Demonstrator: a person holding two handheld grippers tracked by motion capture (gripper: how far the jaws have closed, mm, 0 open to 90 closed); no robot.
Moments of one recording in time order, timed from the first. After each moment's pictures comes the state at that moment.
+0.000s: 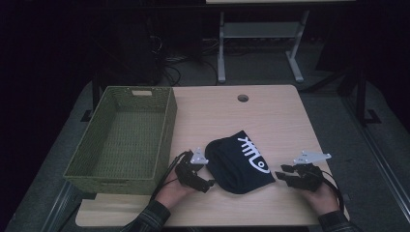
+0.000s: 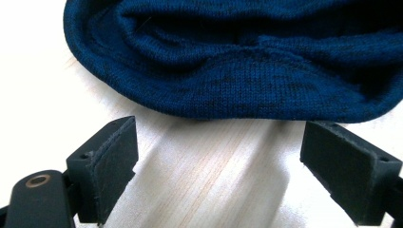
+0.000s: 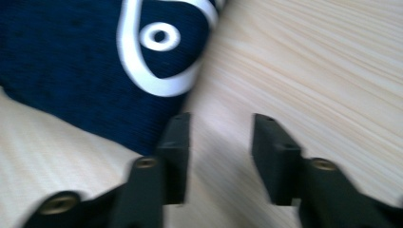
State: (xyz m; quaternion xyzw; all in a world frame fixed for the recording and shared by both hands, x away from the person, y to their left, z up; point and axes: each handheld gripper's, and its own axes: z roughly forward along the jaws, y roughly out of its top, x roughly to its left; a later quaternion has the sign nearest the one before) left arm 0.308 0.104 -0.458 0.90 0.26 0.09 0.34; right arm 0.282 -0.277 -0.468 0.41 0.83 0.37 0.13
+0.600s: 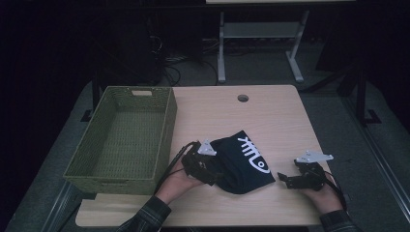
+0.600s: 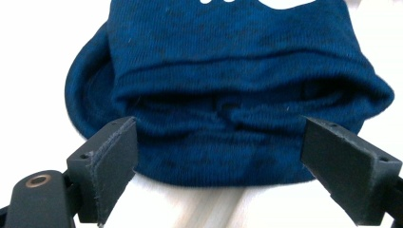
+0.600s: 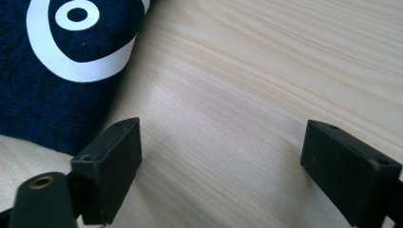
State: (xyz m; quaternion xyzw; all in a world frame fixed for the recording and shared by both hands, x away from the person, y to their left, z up) left arm 0.321 0.078 -0.425 0.91 0.23 0.07 0.34; right arm 0.288 -0.288 -0.481 0.44 0.81 0.35 0.17
